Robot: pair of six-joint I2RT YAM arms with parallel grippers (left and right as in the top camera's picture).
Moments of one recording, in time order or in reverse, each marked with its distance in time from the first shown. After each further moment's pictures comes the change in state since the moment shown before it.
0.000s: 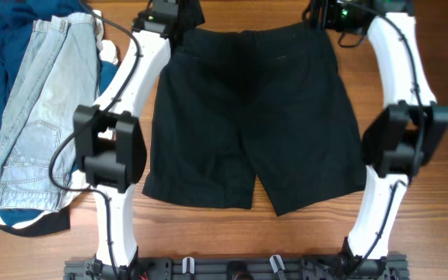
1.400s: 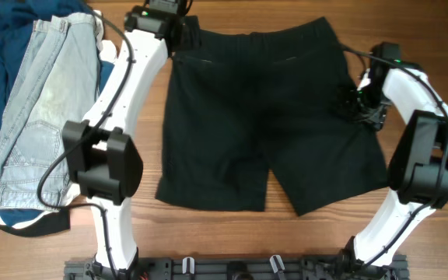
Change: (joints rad) left arm -0.027 -0.094 0.008 -0.331 0.002 0.090; right arm -0.170 -0.212 -0.818 0.142 0.208 0.206
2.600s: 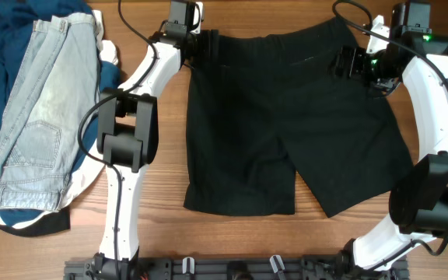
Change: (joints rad) left arm 0.035 0.357 0.000 0.508 0.402 0.175; right arm 0.066 -0.216 0.227 -0.164 -0.161 -0.201
